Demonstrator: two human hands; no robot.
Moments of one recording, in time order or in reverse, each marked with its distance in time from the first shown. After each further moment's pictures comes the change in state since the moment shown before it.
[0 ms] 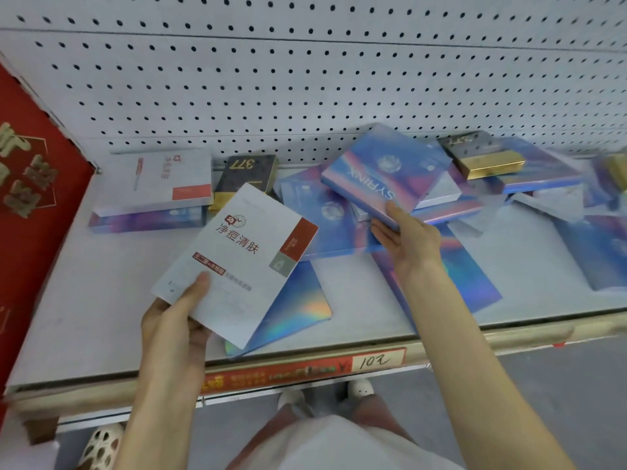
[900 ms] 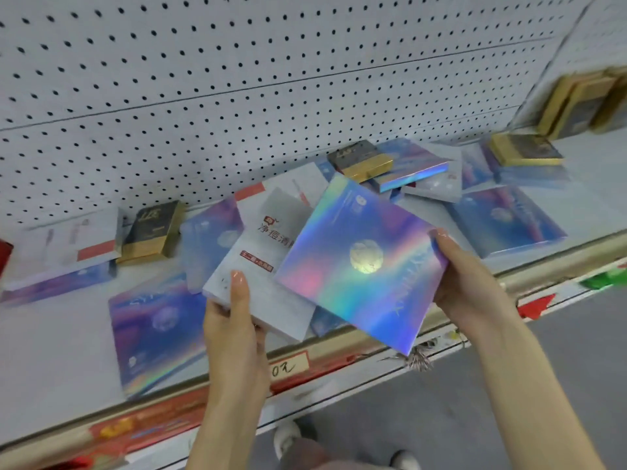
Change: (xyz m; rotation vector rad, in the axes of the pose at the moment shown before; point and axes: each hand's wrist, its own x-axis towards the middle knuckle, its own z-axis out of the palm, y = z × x) left_hand -0.115 -0.064 0.171 -0.069 -0.199 0.071; right_hand -0.019 -0.105 -0.215 -0.090 -0.251 0.007
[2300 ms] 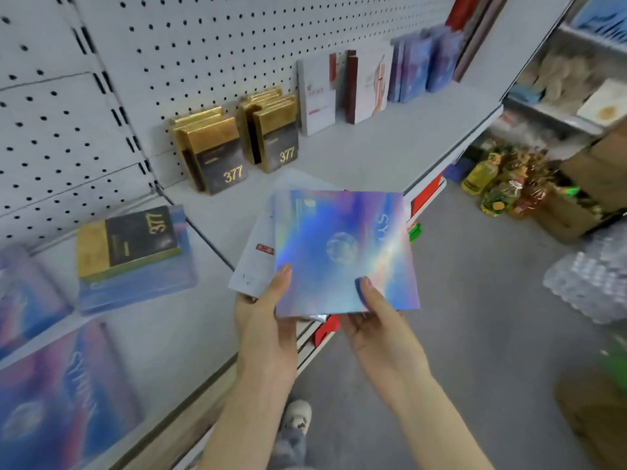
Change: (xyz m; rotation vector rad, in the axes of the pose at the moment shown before) left_hand -0.141 -0.359 0.581 0.045 -0.490 -0.576; right_hand 0.099 -0.202 -0.491 0.610 0.328 -0.225
